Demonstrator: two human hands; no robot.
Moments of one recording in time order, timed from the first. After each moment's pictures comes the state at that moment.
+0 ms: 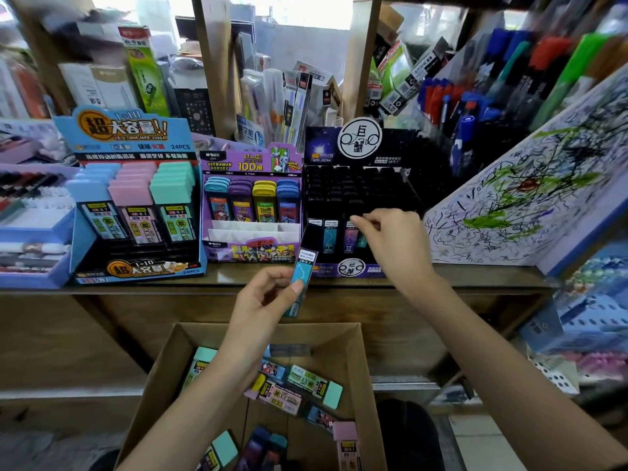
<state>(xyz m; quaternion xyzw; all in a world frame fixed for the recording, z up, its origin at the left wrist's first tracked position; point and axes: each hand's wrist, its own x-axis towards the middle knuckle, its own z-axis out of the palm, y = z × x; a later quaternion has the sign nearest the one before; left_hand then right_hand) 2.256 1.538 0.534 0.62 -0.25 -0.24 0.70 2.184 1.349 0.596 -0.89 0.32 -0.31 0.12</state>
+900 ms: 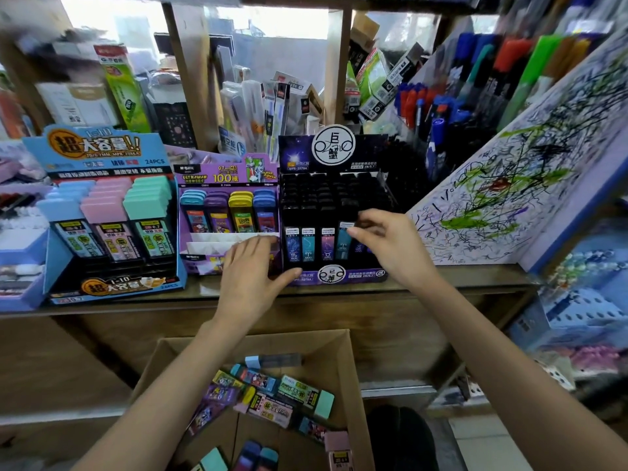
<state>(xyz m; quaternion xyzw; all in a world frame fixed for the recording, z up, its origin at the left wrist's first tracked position) 2.306 1.481 0.539 0.86 -0.43 0.13 0.25 2.163 1.317 0.592 -0.84 0.20 -0.31 0.40</state>
